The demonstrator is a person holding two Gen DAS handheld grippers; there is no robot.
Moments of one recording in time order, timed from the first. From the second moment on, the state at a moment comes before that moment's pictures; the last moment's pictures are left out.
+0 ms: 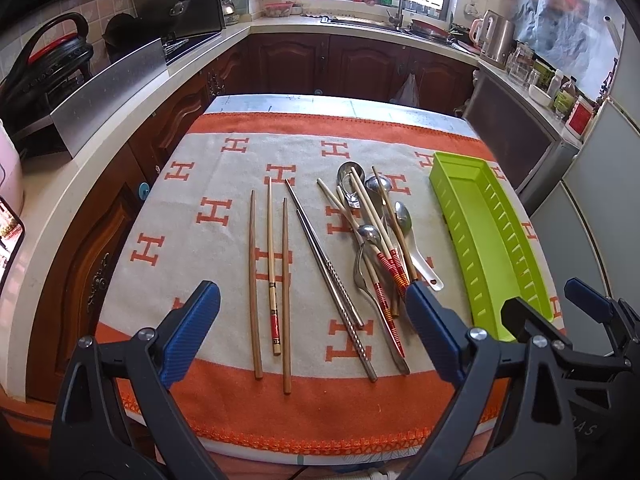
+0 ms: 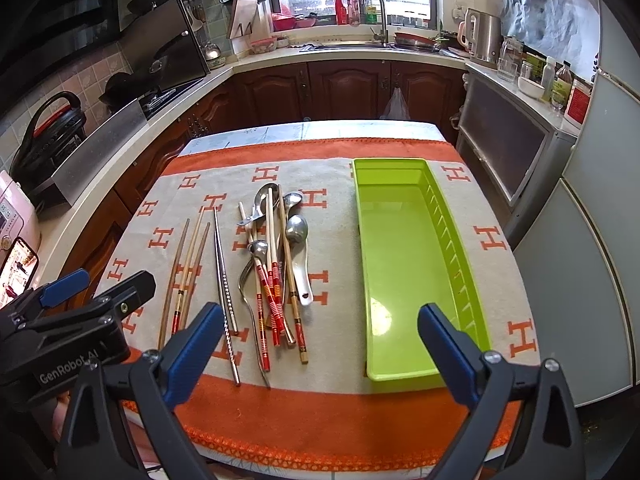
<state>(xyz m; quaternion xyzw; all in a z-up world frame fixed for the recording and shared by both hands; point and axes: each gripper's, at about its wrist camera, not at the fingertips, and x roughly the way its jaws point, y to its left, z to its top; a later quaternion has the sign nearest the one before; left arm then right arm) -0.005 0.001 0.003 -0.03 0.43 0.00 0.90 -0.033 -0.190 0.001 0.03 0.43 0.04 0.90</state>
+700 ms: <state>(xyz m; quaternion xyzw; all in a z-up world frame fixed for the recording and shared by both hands) -0.008 -0.002 -0.002 -0.03 0.44 0.00 0.90 -0.034 -0.190 0.000 0.03 0.43 0.04 0.90</state>
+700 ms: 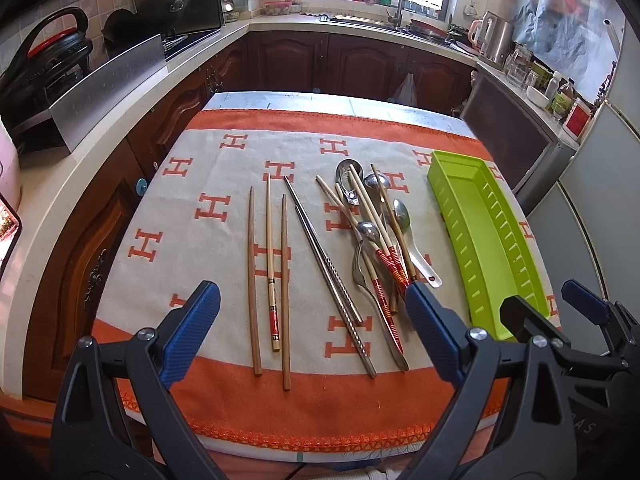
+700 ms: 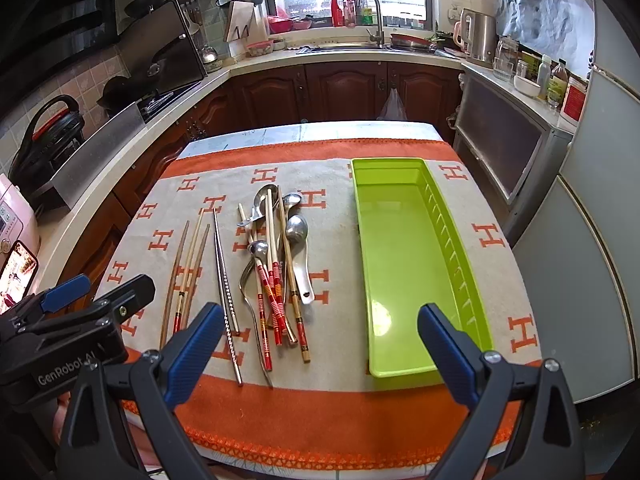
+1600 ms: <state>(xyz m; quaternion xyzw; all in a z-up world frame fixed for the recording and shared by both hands) -0.005 0.002 -0.008 -0.04 0.45 -0.01 0.89 -0.036 -0.185 -0.004 0.03 0.44 0.03 0.90</state>
